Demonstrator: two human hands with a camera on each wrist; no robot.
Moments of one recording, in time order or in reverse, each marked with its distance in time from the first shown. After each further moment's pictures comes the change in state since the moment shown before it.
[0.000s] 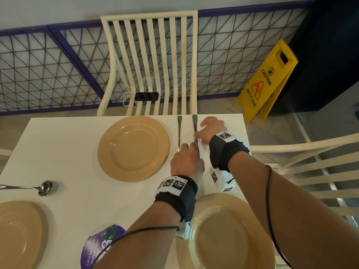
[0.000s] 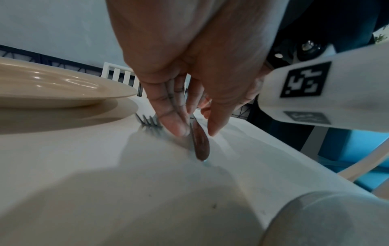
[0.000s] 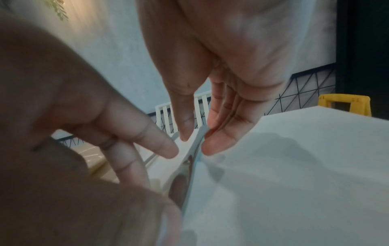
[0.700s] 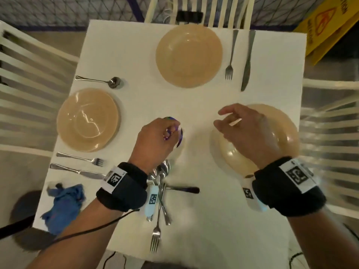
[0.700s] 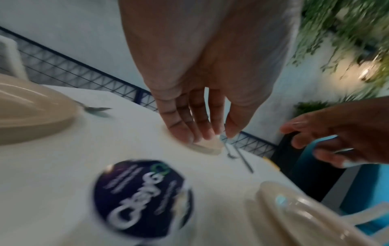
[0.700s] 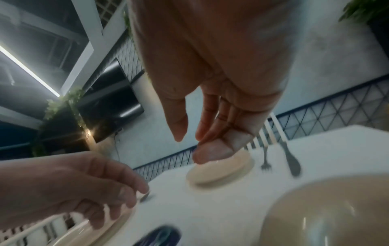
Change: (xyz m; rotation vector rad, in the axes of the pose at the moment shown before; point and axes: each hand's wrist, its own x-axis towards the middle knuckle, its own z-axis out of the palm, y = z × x) left_hand -0.262 -0.175 -0.064 -0.430 0.108 -0.111; right_hand -0.324 0.017 0.012 0.230 -0.207 -0.258
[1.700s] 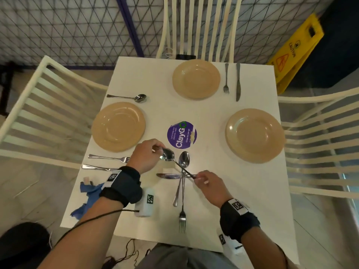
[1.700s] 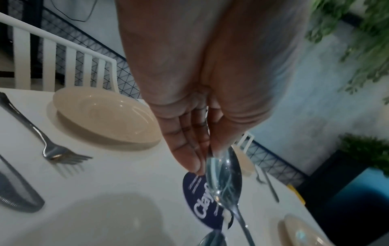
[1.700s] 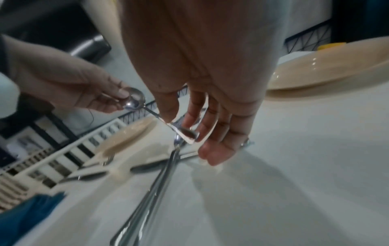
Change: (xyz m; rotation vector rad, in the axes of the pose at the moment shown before) left_hand -0.083 -0.086 -0.084 -0.035 -0.148 -0.094; right_hand -0.148 0.058 0.181 -0.035 -0.149 0.144
